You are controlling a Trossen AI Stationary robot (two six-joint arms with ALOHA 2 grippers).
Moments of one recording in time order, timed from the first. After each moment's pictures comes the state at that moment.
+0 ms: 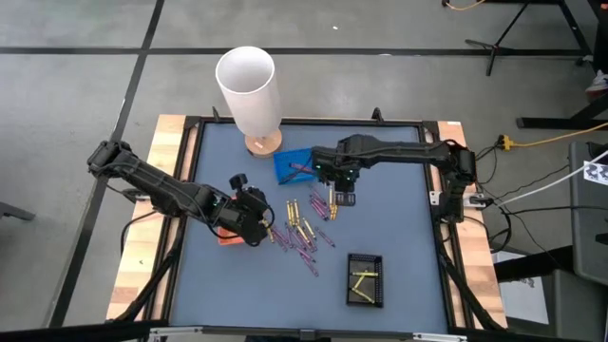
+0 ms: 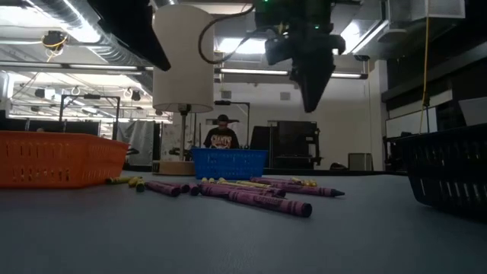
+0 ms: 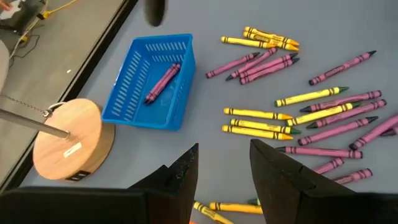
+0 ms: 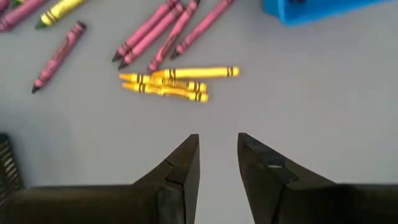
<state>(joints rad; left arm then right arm) -0.36 1.35 1.02 -0.72 -0.69 -0.51 -0.13 1.87 1.66 -1.28 0.03 -0.11</state>
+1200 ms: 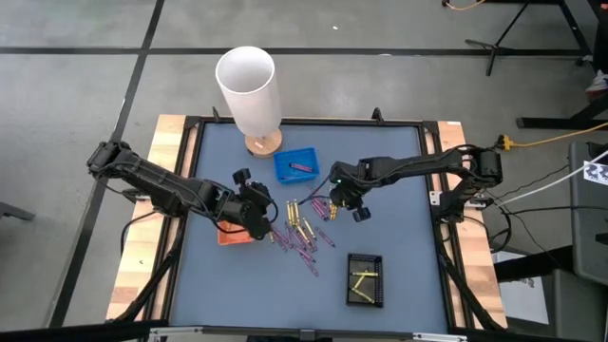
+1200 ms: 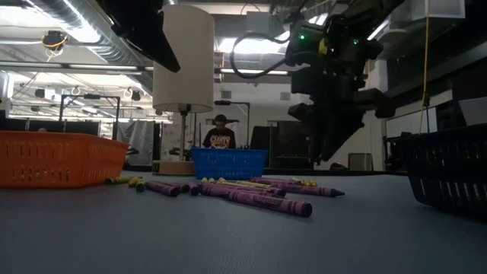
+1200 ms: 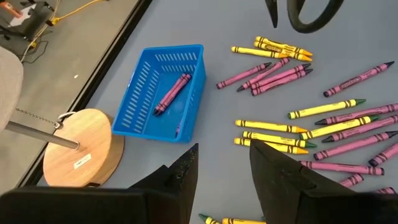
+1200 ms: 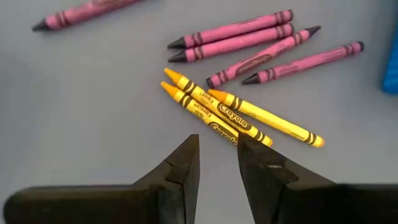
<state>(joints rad) -0.31 1.35 1.02 -0.68 -0.69 -0.43 -0.12 1.67 1.03 -0.57 -0.16 -0.59</state>
